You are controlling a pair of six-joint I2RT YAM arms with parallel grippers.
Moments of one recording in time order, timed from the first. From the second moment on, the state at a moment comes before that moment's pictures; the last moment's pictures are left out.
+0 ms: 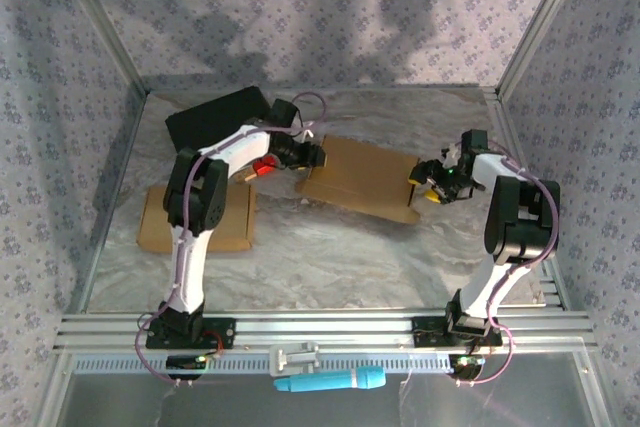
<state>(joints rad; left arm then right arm) -0.45 2.17 1.66 -0.57 0.52 -0.33 -0.14 1.77 1.07 -0.57 -0.60 0.35</state>
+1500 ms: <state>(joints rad) -0.34 2.05 1.33 -0.26 0.69 -0.54 -0.07 1.91 1.07 -0.24 -0.98 0.48</state>
